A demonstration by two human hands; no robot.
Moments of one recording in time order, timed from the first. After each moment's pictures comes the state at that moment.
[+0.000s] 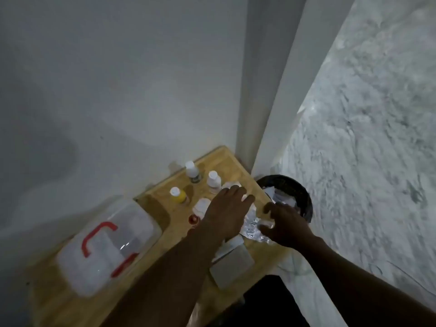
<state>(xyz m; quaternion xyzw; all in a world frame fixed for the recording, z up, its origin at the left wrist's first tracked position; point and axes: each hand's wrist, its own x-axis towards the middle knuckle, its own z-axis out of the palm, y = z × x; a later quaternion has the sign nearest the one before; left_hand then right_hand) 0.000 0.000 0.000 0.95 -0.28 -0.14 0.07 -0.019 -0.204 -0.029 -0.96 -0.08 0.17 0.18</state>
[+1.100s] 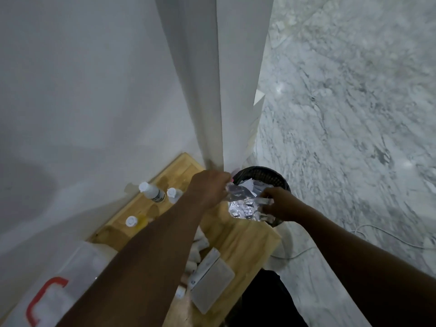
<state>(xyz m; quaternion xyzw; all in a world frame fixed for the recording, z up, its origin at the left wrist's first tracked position) 0.105 -0.059 0.007 0.95 -0.24 -0.18 0.06 0.038 -0.273 -0.034 -0.89 0.08 0.30 0.34</state>
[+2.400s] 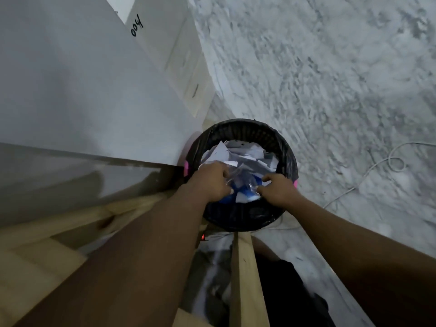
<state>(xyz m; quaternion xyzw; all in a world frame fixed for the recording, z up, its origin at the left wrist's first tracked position) 0.210 -0.222 -0.346 0.84 -0.17 -0.50 0.09 0.089 -0.375 -0.405 -0.75 0.39 0.33 0.42</state>
